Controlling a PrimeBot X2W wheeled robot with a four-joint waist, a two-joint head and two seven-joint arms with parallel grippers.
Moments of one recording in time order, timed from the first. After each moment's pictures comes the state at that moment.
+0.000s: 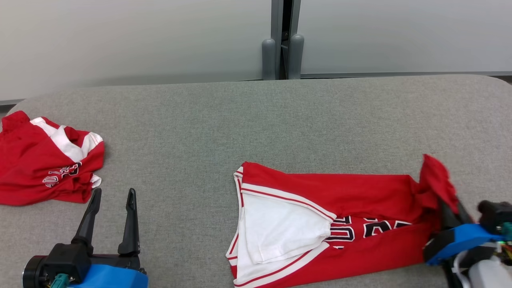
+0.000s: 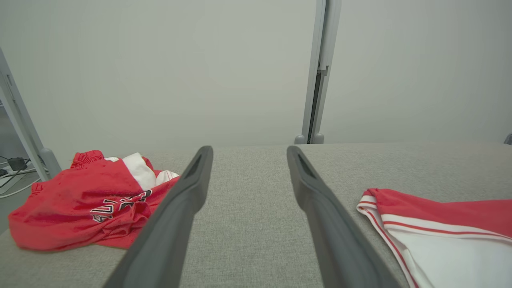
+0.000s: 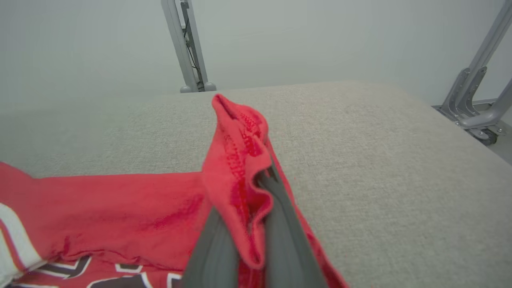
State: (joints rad) left arm -0.08 0.05 0.05 0.15 -0.09 -0.12 -0.26; right arm -0.24 -0.24 -0.06 0.54 0.22 0.13 -0.22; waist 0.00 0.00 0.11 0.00
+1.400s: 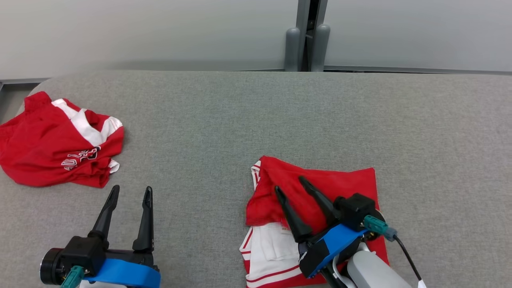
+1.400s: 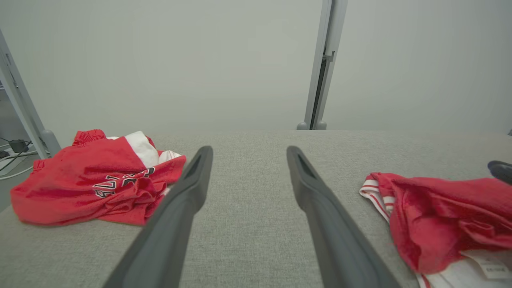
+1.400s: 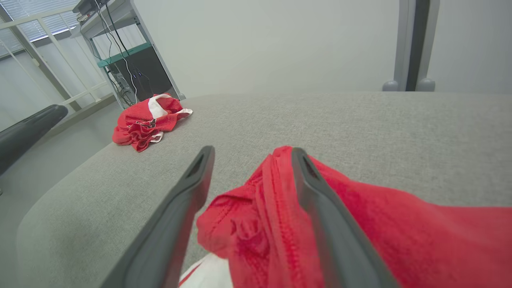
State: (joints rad) left arm -0.11 0.05 0.00 0.20 -0.10 -0.13 -0.26; right arm -0.37 -0.05 0.52 0.53 0.37 0.13 -0.26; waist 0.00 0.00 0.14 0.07
